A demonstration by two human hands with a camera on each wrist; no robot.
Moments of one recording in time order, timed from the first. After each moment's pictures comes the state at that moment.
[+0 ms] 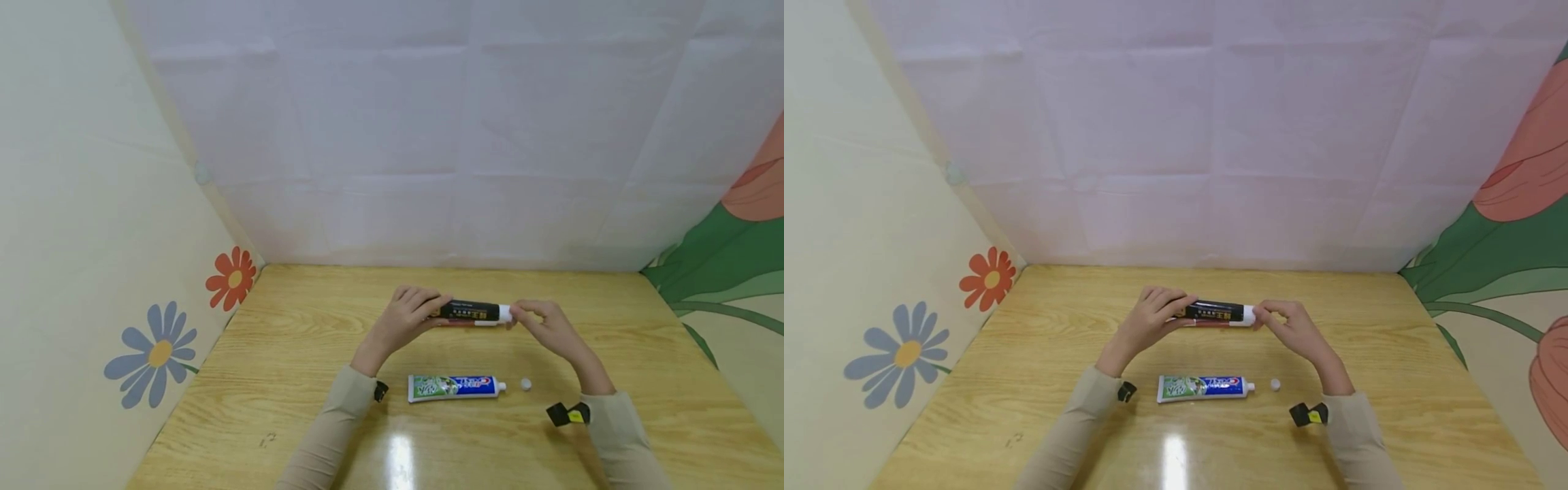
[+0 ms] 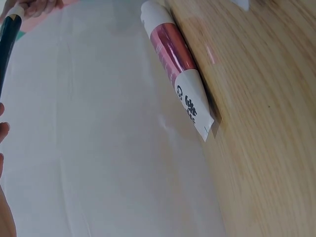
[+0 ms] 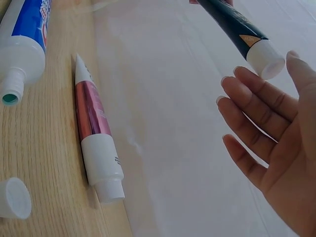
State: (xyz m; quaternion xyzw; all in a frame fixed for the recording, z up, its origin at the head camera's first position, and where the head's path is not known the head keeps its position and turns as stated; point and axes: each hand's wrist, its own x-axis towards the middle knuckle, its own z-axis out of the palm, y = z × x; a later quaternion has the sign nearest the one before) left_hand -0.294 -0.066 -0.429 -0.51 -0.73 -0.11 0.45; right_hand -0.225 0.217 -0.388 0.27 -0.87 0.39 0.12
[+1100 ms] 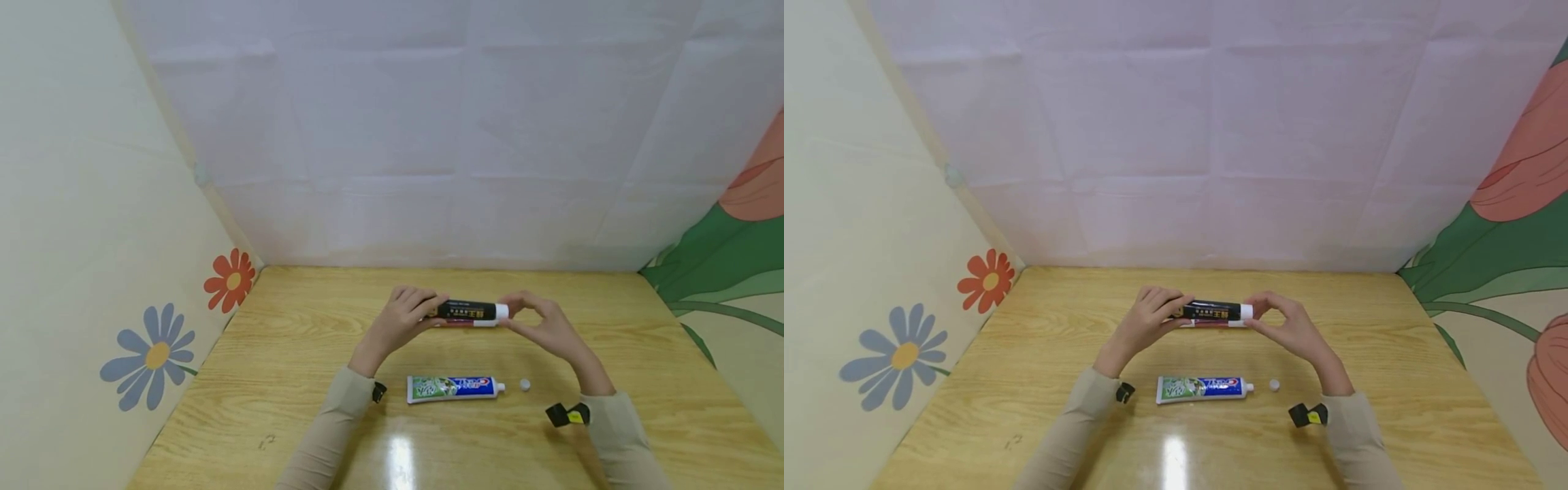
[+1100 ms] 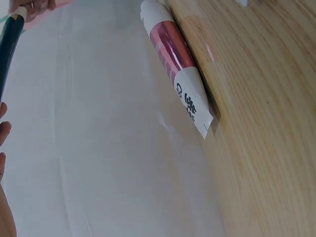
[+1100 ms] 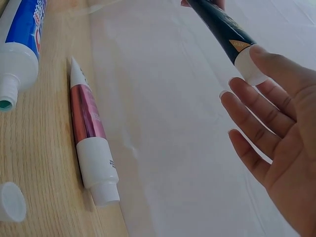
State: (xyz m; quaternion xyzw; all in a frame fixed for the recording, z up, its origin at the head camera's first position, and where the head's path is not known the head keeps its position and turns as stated) left_hand -0.295 -0.068 -0.429 -0.51 -0.73 -0.11 0.44; right_hand -0.235 0.223 -0.403 0.27 -0.86 0.40 0.15
